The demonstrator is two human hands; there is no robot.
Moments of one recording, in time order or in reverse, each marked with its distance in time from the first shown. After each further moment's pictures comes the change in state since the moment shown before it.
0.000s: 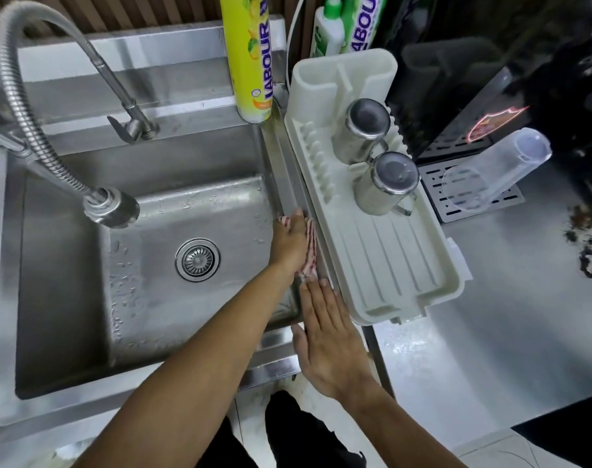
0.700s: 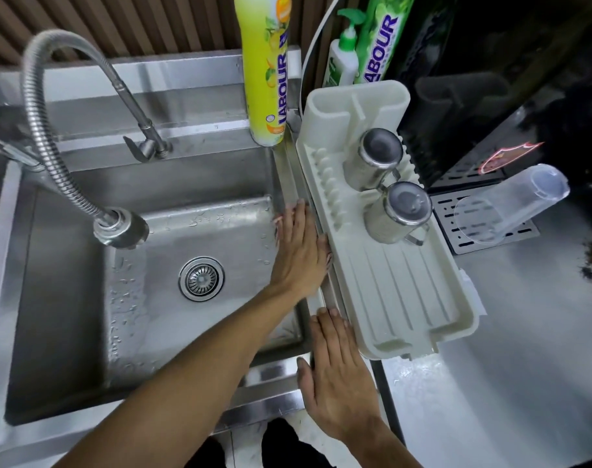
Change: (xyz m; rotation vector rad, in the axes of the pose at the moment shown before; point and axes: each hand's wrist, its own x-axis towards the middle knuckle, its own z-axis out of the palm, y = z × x) left_hand 0.022 -0.003 -0.008 0.863 0.067 0.637; right_hand -0.003 0.003 0.001 0.089 0.023 -0.016
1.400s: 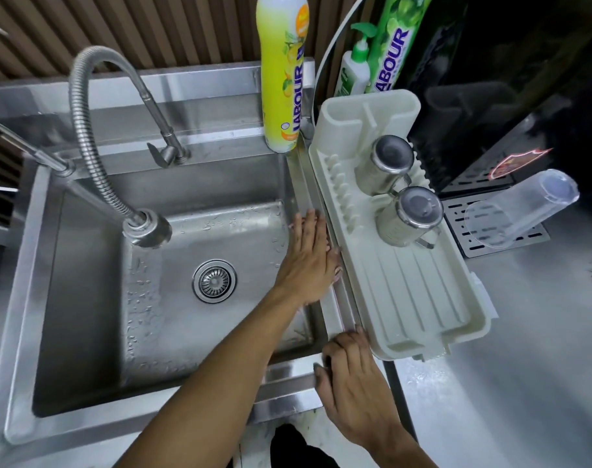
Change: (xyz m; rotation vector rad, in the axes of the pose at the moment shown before) left_hand -0.006 -0.005 -0.018 0.154 -0.198 0.060; right_hand -0.010 0.007 0.002 0.017 0.167 -0.147
